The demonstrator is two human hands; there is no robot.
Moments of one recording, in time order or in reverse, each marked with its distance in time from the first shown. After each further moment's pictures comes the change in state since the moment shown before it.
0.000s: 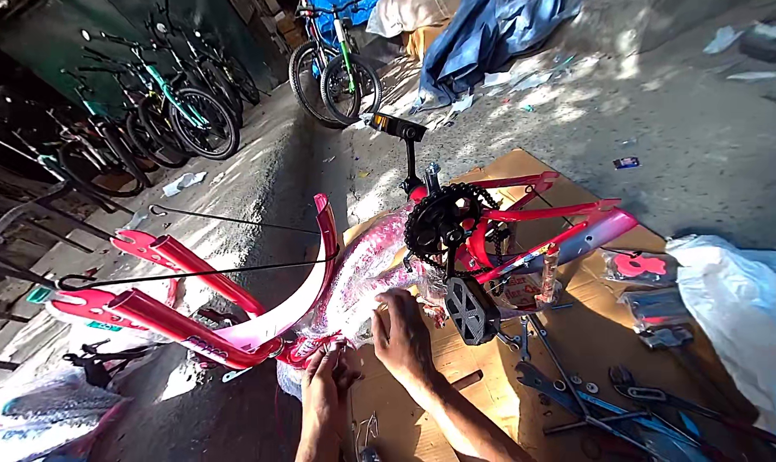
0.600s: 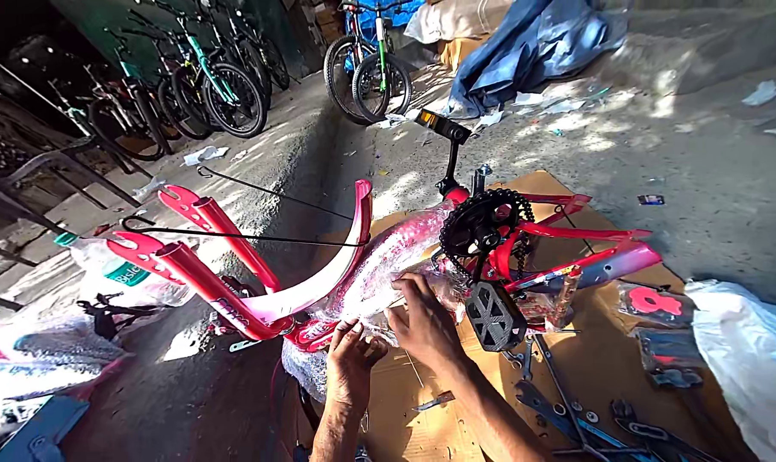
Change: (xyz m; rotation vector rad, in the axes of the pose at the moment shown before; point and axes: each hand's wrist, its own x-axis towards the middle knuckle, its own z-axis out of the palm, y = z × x) left_hand 0.004 -0.012 0.020 -0.399 -0.095 -0.046; right_hand 0.036 -0.008 -0.038 -0.070 -0.433 0.003
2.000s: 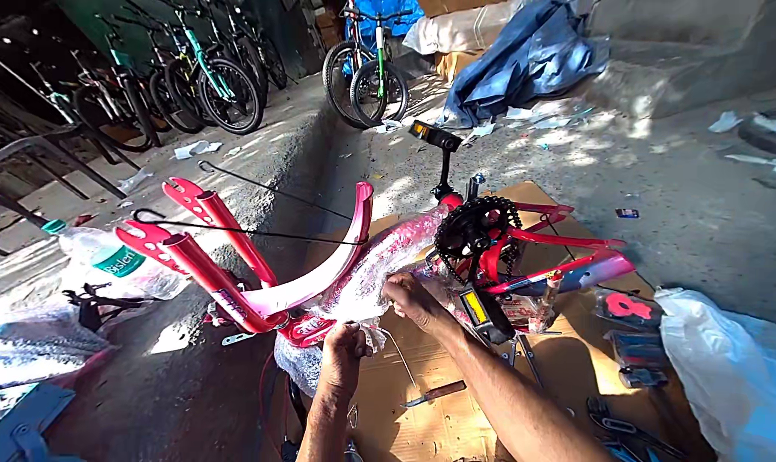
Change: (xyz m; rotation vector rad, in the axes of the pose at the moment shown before) left_hand 0.017 -0.004 -0.012 0.113 -0.127 -0.011; right_hand 0.039 0.016 -0.005 0.704 -0.314 0.046
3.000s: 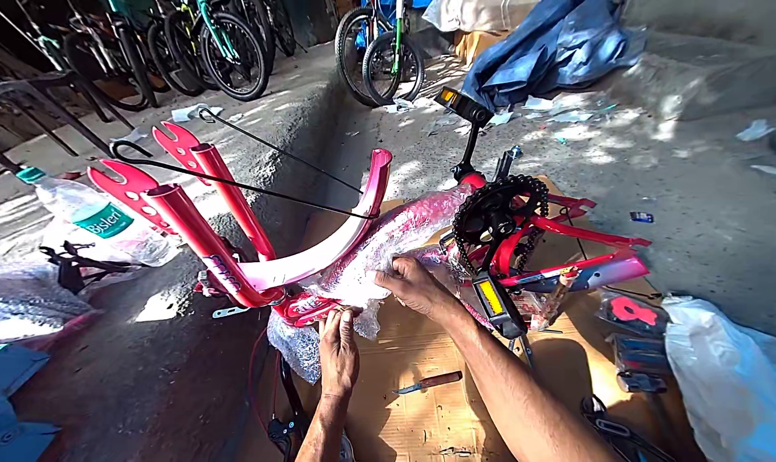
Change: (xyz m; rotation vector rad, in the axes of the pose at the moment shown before) left_hand -0.006 -0.034 -0.031 0.919 0.178 0.643; right_hand -0.006 -0.016 0.002 -0.172 -0.042 0.104
